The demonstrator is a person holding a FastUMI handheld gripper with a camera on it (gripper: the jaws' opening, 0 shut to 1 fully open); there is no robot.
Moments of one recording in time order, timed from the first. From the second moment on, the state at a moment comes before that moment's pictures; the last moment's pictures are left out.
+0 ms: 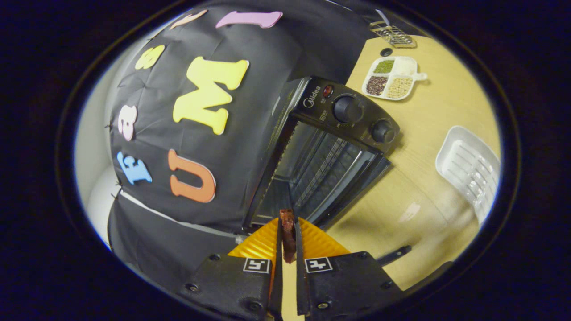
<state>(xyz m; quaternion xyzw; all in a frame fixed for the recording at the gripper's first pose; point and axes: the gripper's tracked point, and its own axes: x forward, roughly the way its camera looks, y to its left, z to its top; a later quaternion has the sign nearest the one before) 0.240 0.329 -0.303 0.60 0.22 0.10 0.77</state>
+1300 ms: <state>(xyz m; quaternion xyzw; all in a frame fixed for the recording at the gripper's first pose) 0.352 0.333 -0.378 0.41 0.20 -0.06 0.89</state>
